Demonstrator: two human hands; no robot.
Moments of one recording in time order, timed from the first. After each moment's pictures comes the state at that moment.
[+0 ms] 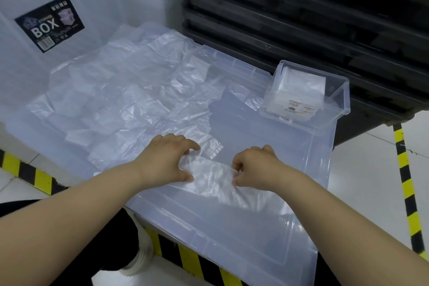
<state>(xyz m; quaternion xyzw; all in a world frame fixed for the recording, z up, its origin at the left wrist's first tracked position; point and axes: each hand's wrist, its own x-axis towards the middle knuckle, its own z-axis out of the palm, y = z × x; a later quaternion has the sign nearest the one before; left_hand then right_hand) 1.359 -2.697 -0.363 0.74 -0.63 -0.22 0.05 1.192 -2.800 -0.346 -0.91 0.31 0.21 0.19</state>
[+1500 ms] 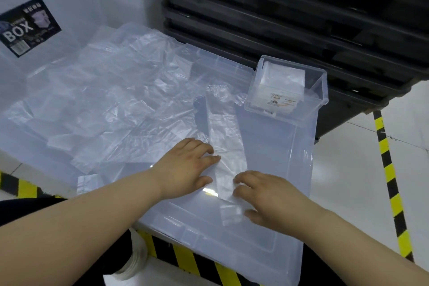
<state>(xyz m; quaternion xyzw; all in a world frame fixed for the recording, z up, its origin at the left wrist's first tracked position) 1.323 -2.710 -0.389 0.61 -0.79 0.01 0.07 1.117 -2.770 -0.358 -0.99 0.13 0.06 0.09</state>
